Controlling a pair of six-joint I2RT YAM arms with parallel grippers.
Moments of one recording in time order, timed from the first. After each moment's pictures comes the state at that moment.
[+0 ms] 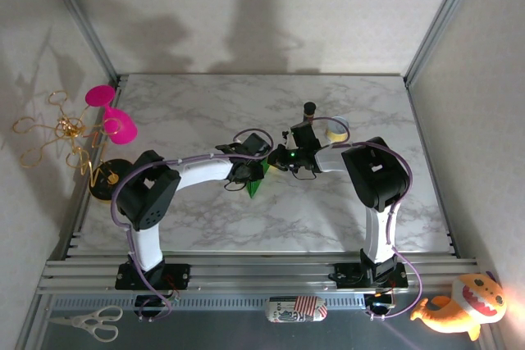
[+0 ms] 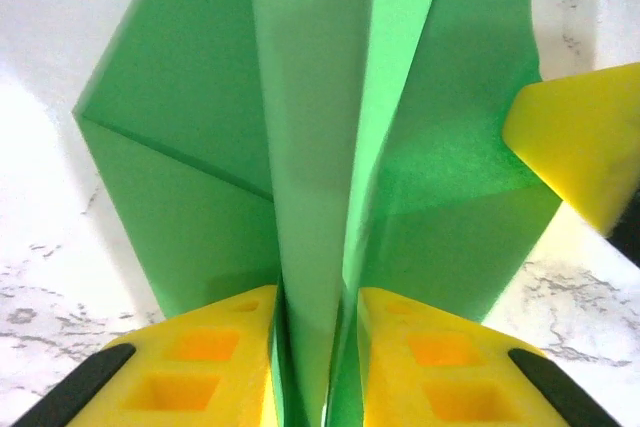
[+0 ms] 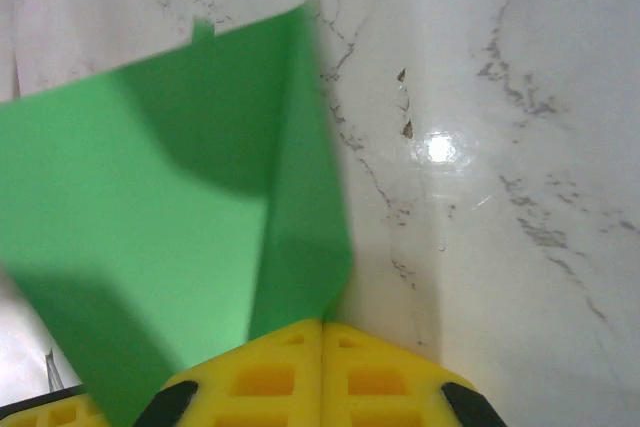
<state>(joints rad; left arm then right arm) -0.72 1.87 1.16 -0.46 -0.14 -0.85 0.51 1.98 1.01 0.14 -0.54 0.77</state>
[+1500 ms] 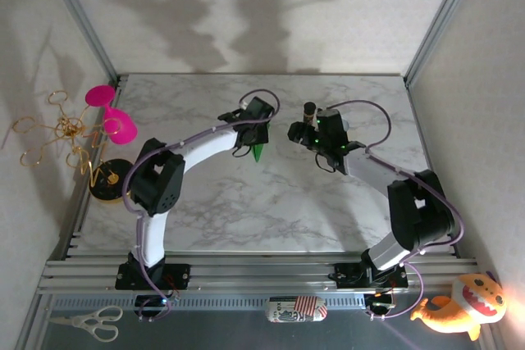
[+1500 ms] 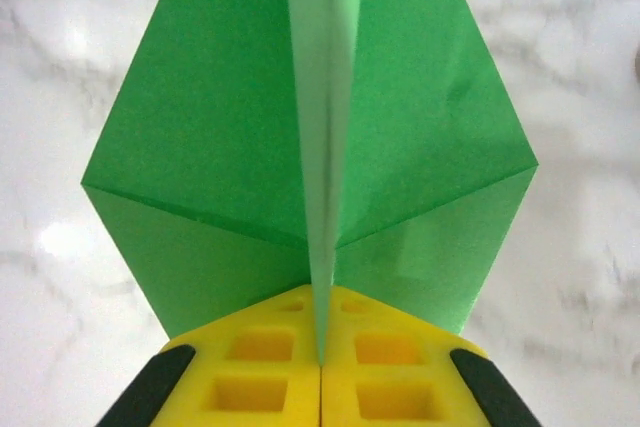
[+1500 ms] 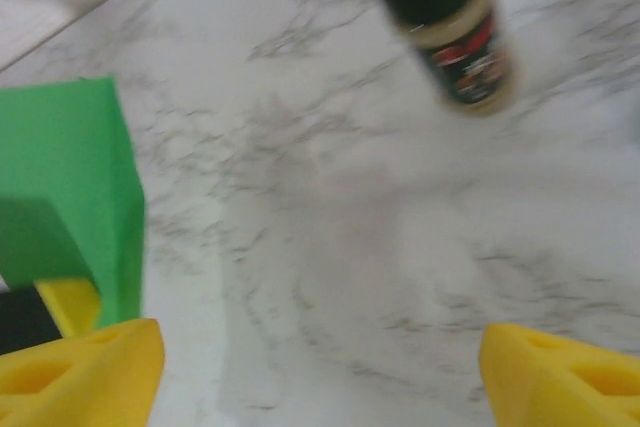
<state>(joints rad) -0.61 2.05 1.61 -0.55 -0.25 -0.64 0.43 1.55 0.91 -0.02 -0.03 0.65</state>
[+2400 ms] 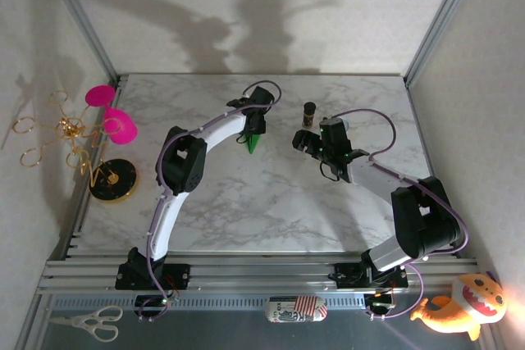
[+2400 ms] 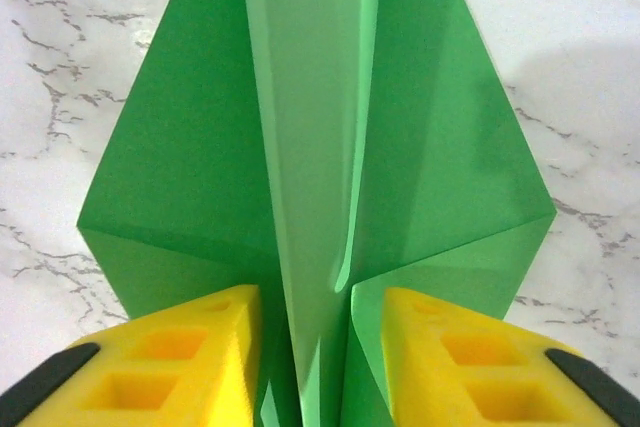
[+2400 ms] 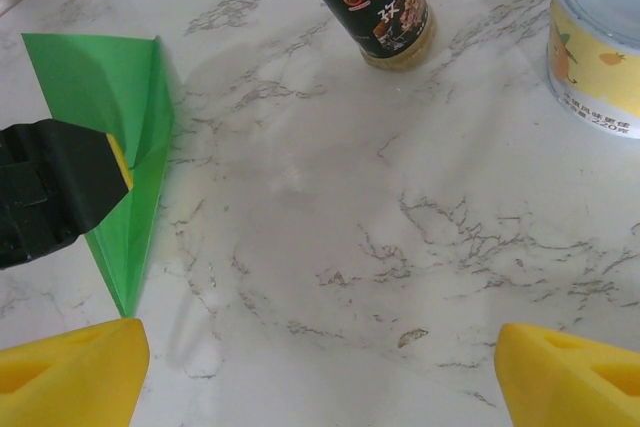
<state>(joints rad) -0.53 2.39 1.97 -0.70 -0.28 -0.51 0.42 1.51 0.83 -0.02 -0.01 0.66</state>
